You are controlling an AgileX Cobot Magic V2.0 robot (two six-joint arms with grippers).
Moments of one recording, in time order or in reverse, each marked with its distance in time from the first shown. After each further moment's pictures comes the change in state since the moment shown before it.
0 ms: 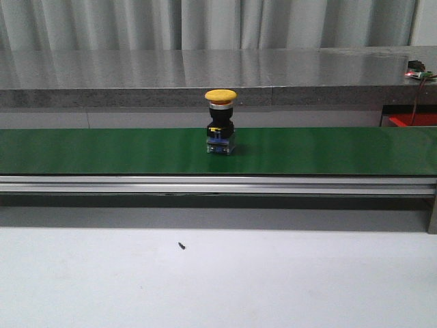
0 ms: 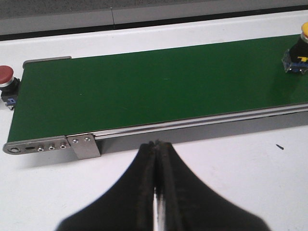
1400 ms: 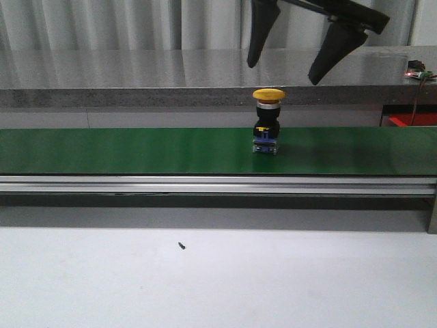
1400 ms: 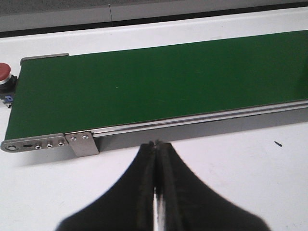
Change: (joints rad) left arm 0.000 0.000 0.000 0.000 0.009 0.000; right arm 0.228 0.682 -0.806 0.244 0.415 0.140
